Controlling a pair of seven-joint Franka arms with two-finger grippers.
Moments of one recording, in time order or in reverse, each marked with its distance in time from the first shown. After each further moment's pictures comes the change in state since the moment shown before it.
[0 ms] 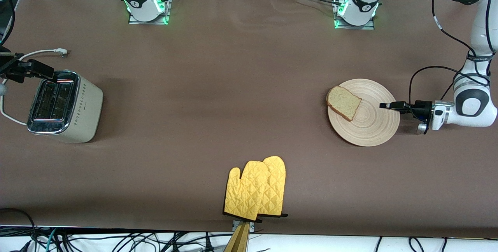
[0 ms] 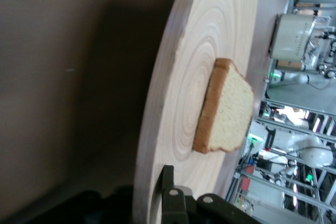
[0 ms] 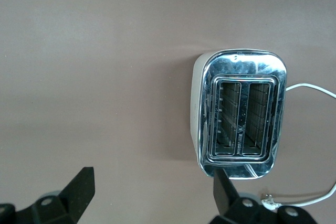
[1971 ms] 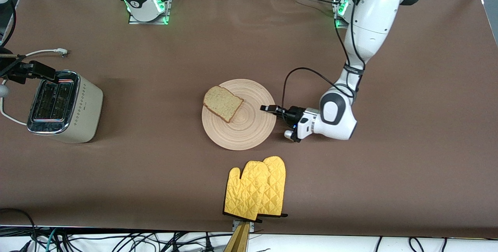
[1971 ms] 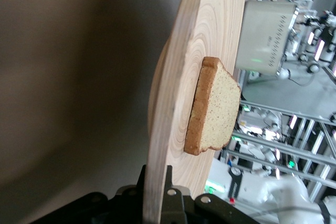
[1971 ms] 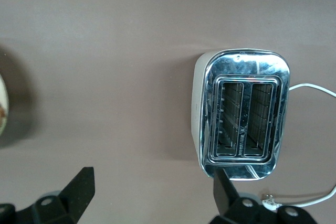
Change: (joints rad) left arm -1.009 0.043 0.185 0.094 -0.766 0.296 -0.270; right arm 0.002 0.012 0.002 0.002 0.000 0.000 0.000
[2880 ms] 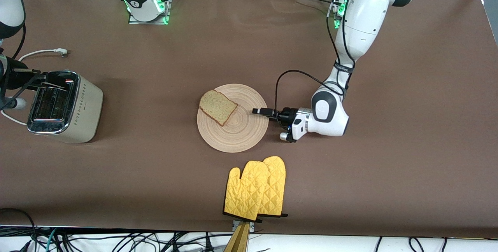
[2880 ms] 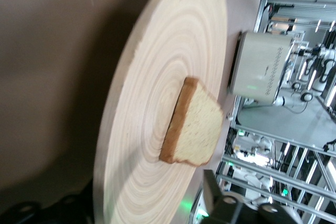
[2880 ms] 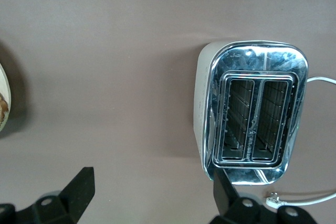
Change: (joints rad) left arm 0.000 0.000 0.023 -0.001 -0.093 0.054 -0.011; right arm -0.001 0.069 -0.001 0.001 0.000 -0.006 -0.001
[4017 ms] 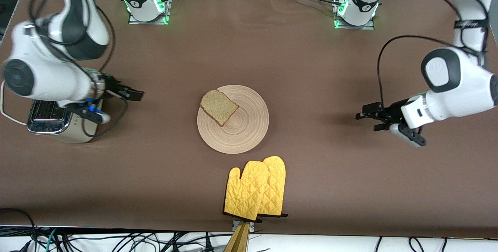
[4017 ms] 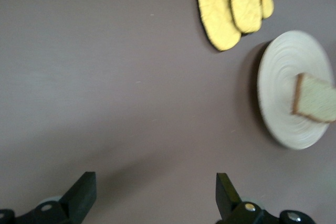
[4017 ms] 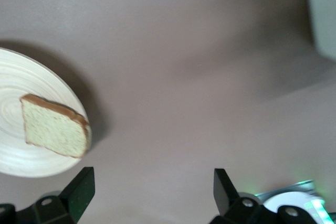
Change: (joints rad) left arm 0.486 -0.607 -0.132 -0.260 1.042 0.138 -0.046; right arm 0.264 0.110 0.027 -0.103 0.196 0.069 0.729
